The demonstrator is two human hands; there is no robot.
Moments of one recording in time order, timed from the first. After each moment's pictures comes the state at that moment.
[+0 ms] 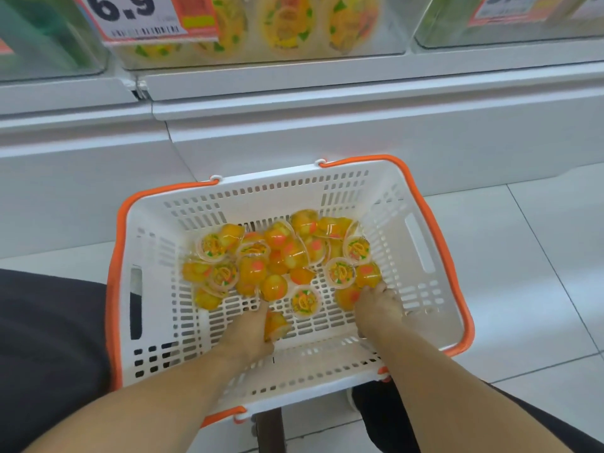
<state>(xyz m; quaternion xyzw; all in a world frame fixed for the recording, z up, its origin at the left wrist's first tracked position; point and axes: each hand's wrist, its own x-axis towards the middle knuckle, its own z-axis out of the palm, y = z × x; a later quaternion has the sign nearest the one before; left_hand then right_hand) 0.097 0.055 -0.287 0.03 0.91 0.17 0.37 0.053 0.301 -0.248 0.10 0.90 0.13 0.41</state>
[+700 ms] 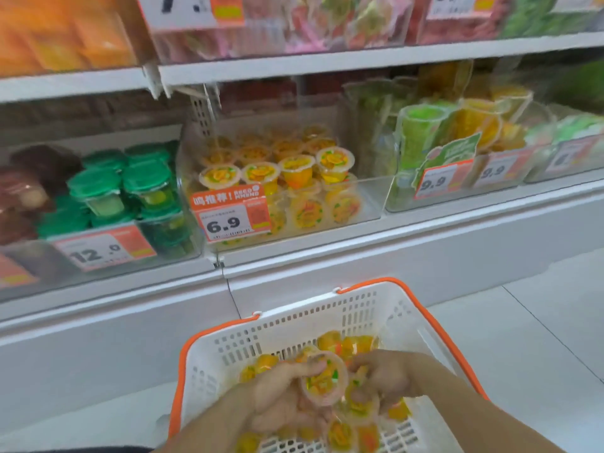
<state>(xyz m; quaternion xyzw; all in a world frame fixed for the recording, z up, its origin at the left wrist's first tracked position) 0.015 0.039 -0.096 -0.11 0.50 0.68 0.53 -0.014 0.282 -0.118 0.07 0.74 -0.40 0.53</state>
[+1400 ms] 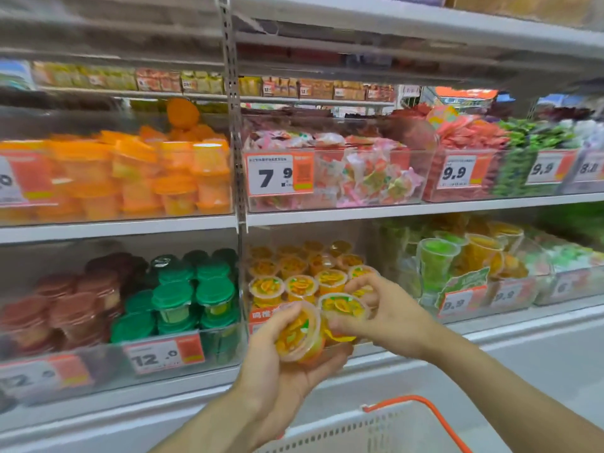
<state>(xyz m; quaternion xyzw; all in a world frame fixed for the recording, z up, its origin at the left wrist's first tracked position) -0.014 0.011 0.148 -0.05 0.42 0.89 0.17 -0.061 0.192 0.163 -0.10 0.86 -0.49 0.03</state>
